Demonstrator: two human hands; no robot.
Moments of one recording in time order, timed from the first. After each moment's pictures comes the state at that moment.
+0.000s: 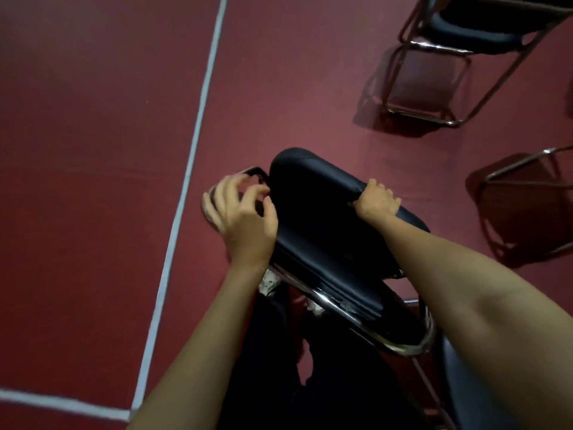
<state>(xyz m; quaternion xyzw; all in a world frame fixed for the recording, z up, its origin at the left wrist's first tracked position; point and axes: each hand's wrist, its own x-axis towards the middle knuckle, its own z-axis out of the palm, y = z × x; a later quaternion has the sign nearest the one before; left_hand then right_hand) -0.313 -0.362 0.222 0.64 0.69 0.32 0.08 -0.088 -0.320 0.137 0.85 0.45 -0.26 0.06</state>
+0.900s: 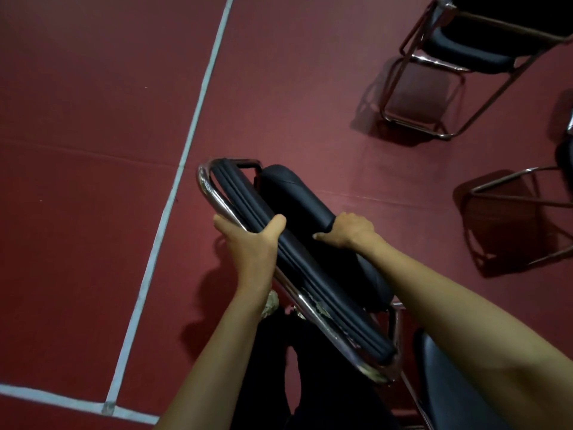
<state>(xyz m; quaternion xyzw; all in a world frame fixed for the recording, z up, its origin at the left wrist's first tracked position) -0.302 -0.411 0.250 0.28 0.74 0.41 0.44 -0.132 -0.367 0.161 0.75 0.54 -0.34 0.19</state>
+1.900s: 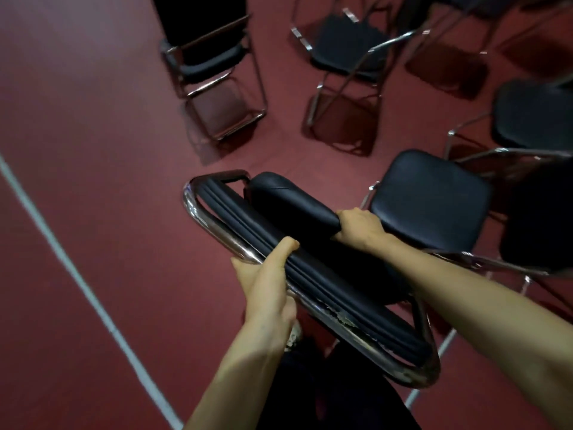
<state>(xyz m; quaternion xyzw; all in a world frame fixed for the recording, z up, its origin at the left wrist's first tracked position) -0.304 -0.515 0.331 0.35 0.52 0.20 0.75 -0.140 -0.599 0.220 0.93 0.28 -0.26 -0.02</state>
